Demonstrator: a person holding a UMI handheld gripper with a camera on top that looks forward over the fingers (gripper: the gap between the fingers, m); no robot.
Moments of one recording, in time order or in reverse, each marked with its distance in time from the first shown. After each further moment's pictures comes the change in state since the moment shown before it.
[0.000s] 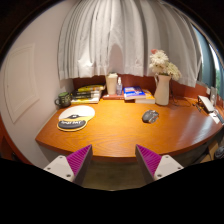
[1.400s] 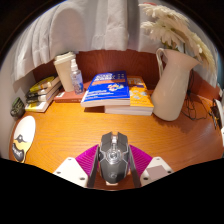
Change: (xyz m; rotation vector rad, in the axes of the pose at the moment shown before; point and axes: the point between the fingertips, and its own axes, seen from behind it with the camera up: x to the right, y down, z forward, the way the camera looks) arm 0.185 -0.083 0.304 -0.242 0.005 -0.014
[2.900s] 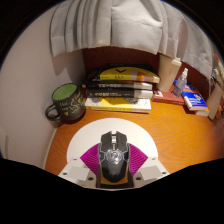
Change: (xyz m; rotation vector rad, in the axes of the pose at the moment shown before) arm -0.398 -0.001 0.006 -0.044 -0.042 -0.025
